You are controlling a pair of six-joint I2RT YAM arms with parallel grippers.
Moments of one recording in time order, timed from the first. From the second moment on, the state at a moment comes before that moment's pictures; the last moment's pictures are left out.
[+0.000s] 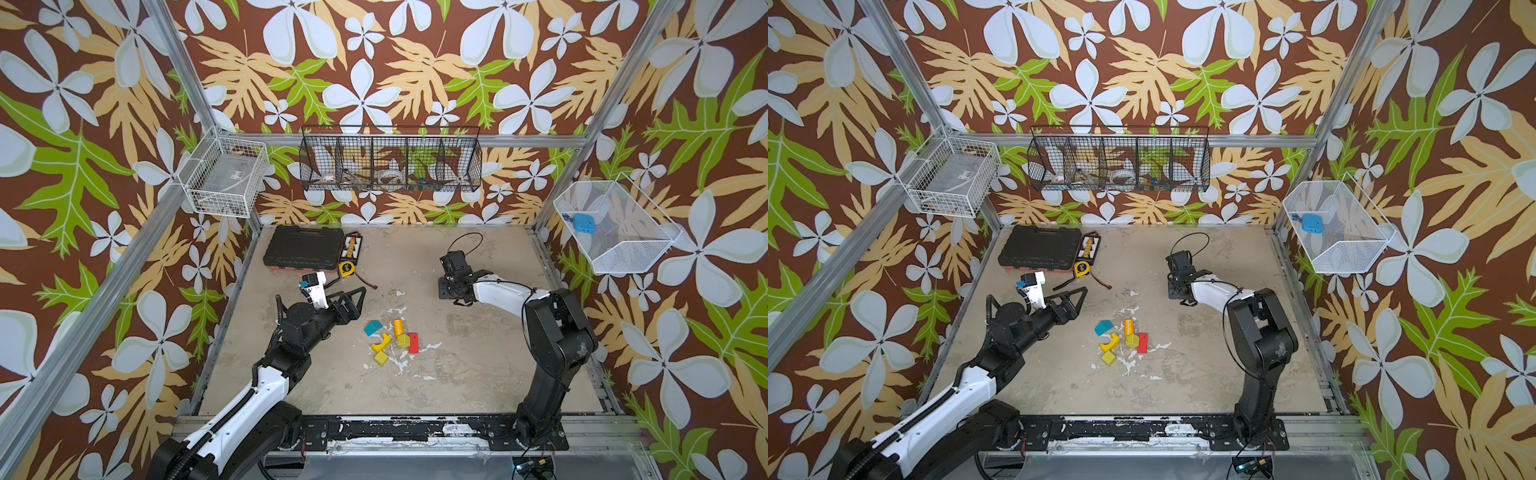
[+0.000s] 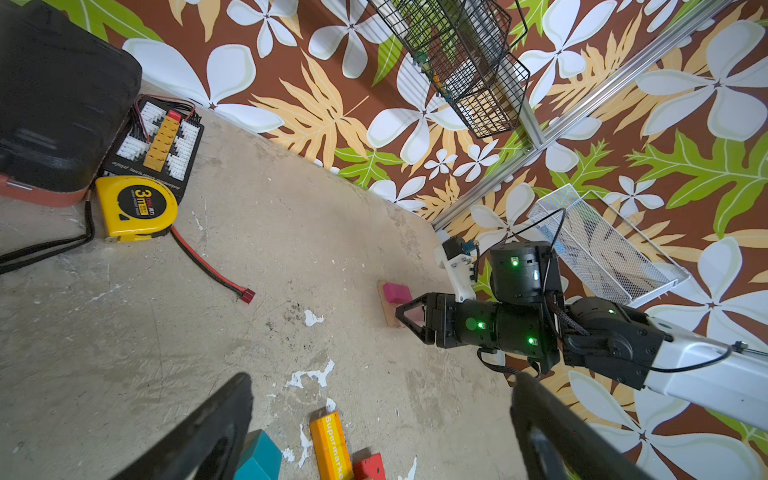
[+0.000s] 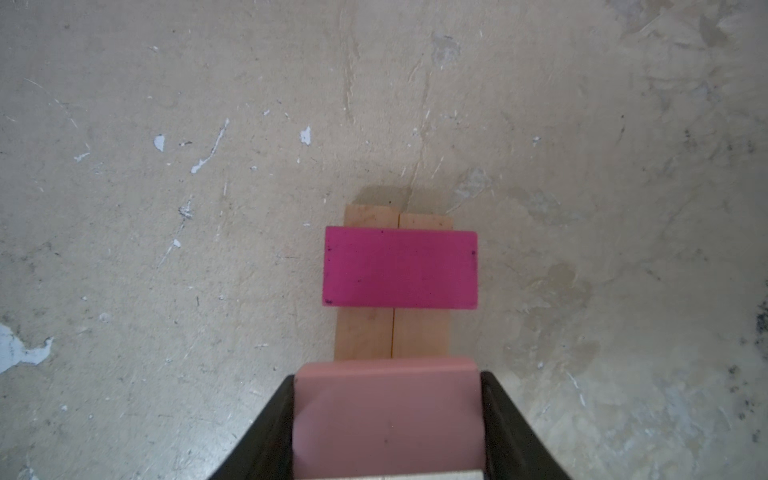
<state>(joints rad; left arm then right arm) -0.38 0.87 0.40 0.34 0.17 -0.75 0.41 1.86 1.19 -0.37 0.25 0.33</state>
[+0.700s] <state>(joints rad) -0.38 0.87 0.40 0.34 0.18 -0.74 0.40 1.89 1.25 -0.38 0.26 0.35</state>
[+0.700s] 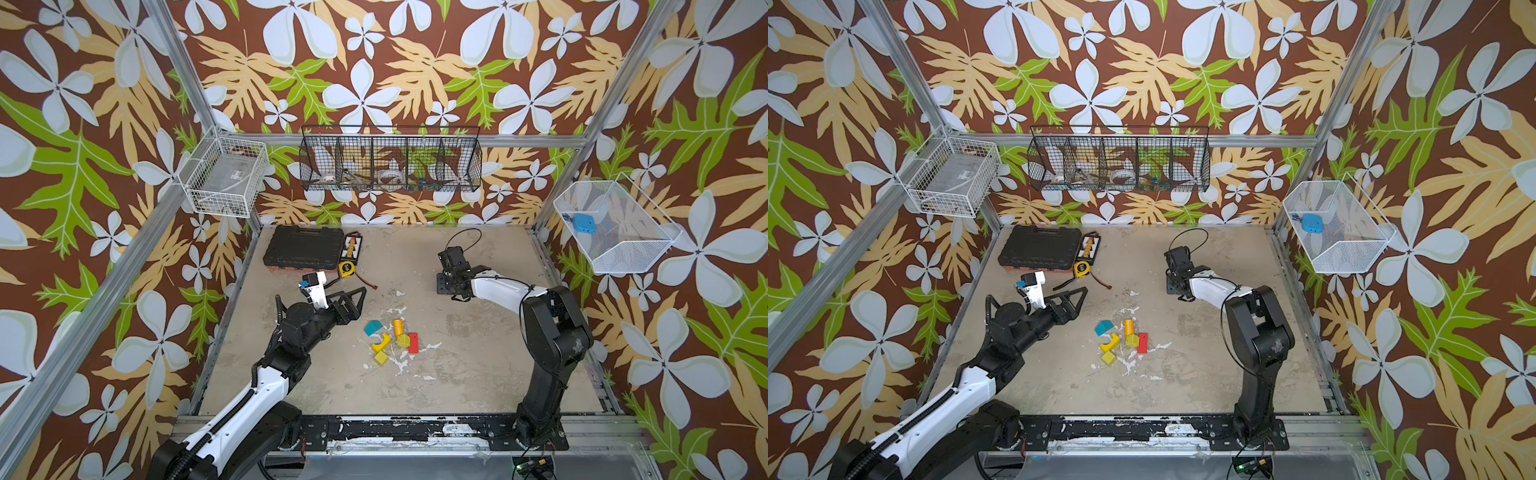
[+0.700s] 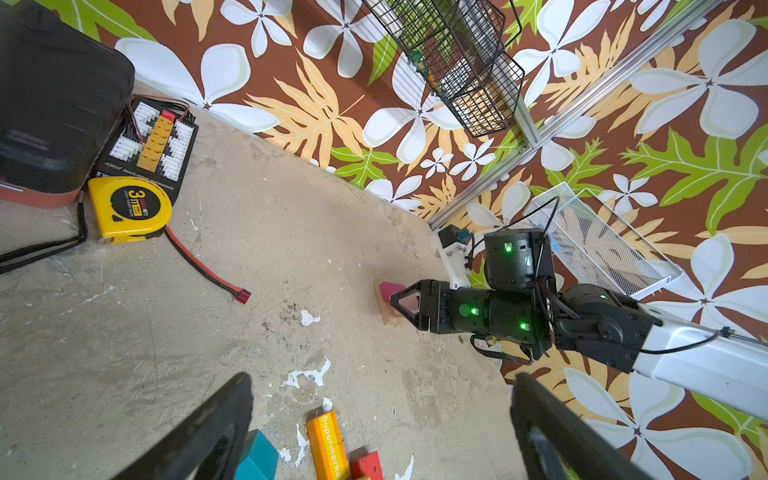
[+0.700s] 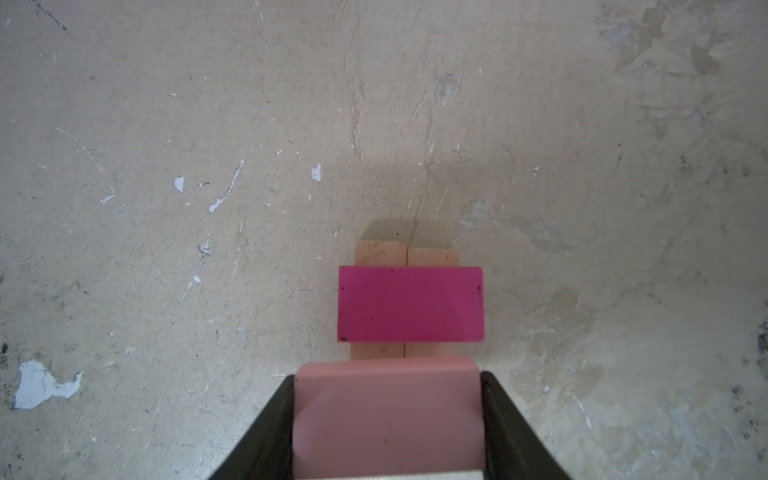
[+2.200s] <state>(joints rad) -0.38 0.89 0.40 0.34 0.18 -0.74 0.38 1.95 1.26 -0.38 0.25 0.35</state>
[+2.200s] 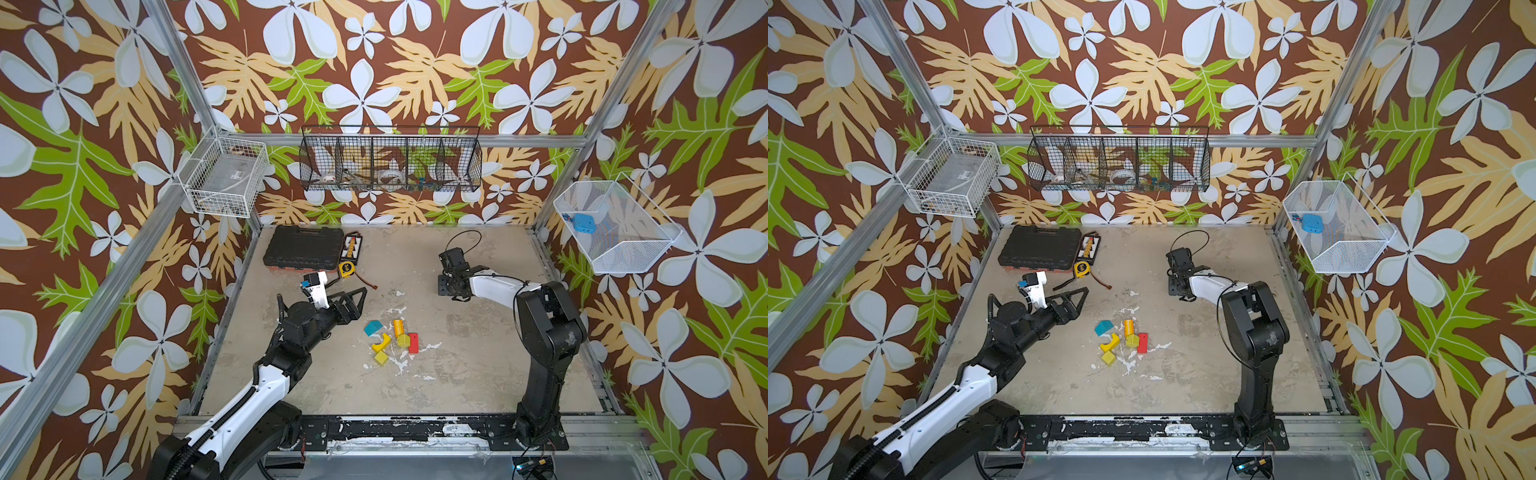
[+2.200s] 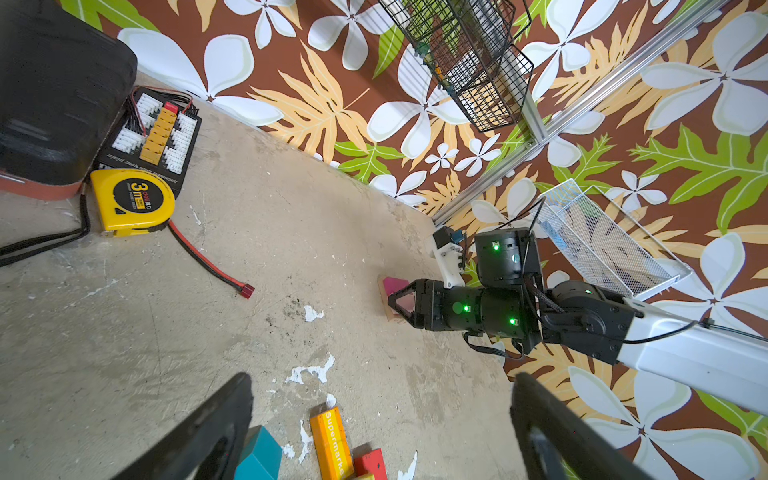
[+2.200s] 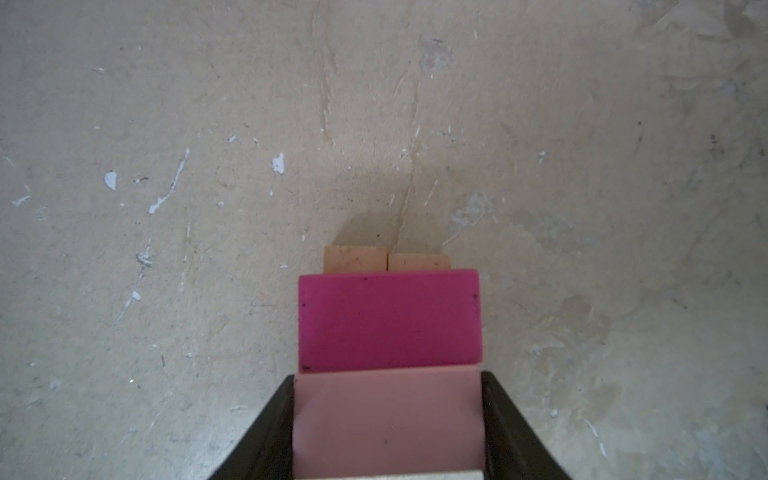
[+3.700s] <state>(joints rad) -0.38 0.90 0.40 0.34 0.19 -0.75 0.37 1.95 1.26 -0.39 0.23 0.35</state>
